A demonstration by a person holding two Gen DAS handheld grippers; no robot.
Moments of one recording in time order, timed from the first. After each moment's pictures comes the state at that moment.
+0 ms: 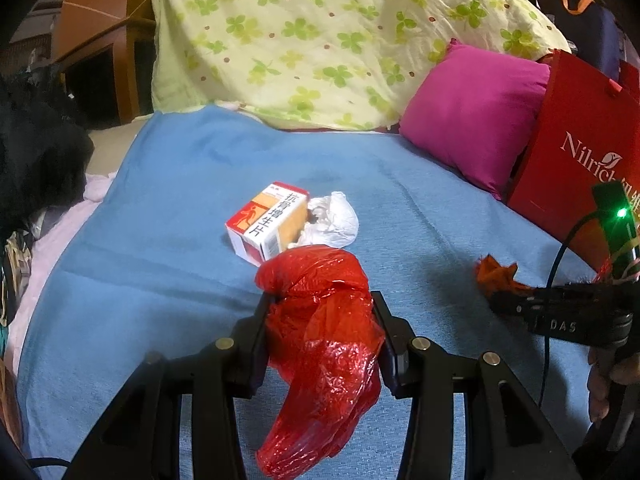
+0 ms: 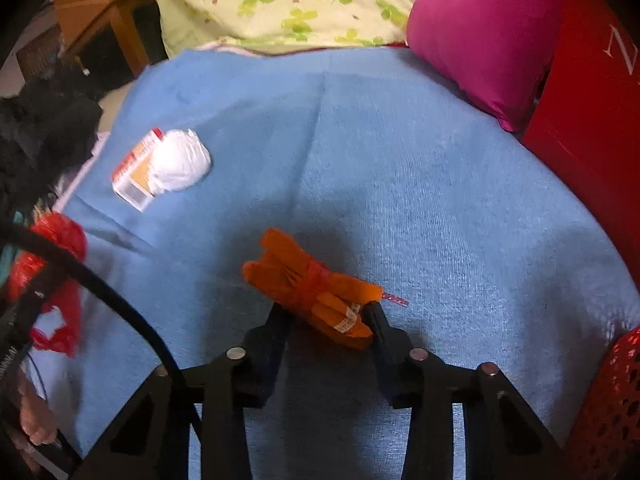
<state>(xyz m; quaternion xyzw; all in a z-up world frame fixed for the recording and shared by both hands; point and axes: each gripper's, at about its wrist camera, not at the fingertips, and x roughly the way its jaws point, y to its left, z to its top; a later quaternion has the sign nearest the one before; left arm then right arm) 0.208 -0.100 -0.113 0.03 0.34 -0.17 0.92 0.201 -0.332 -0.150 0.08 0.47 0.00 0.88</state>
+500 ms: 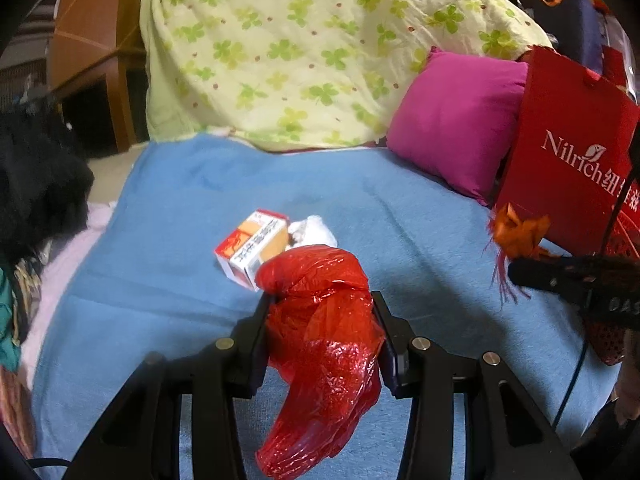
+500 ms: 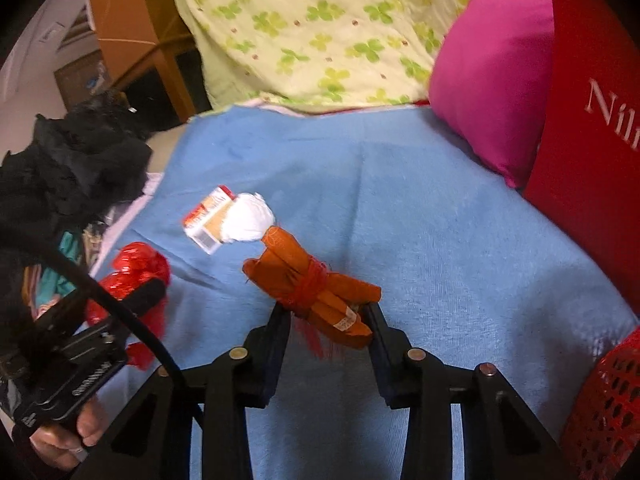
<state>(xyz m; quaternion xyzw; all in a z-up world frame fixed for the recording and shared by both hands) 0.183 -0.119 -0.090 0.06 0.31 -0.17 0.93 0.159 -0.323 -0.080 0.09 0.38 0.05 0.92</state>
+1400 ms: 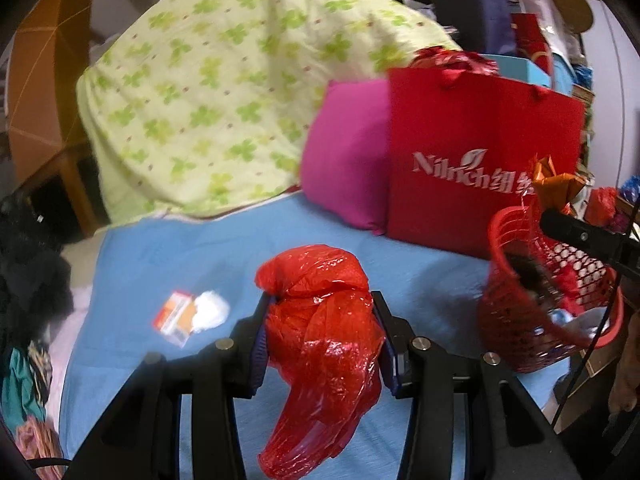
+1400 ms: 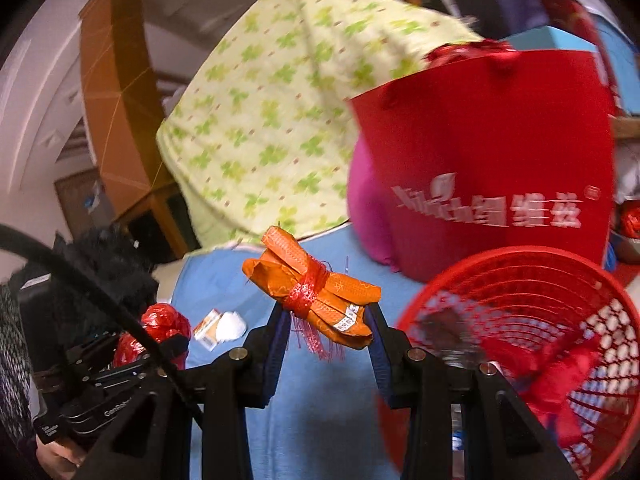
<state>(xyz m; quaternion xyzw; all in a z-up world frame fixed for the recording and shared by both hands) 0.079 -0.244 -0.007 0.14 0.25 -0.25 0.93 -0.020 -0.463 -0.011 0.20 0.17 -0.03 0.96</state>
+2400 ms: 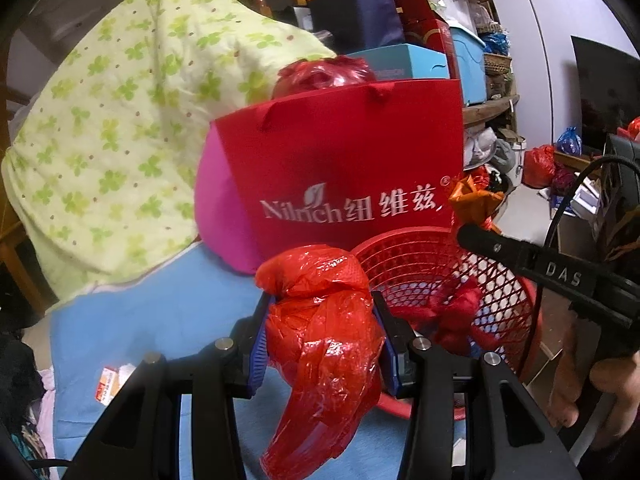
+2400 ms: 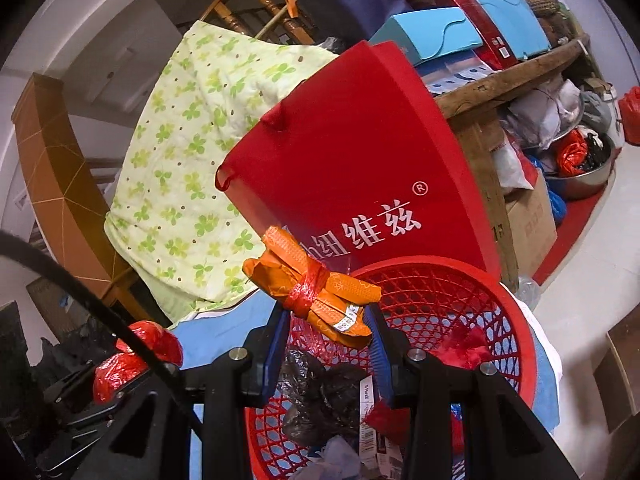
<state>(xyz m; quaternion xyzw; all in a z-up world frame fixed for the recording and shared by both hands) 0.013 -0.382 0.021 0.21 0.21 -0.37 0.88 -0.080 -0.576 -0.030 0.32 0.12 -0.12 0.93</state>
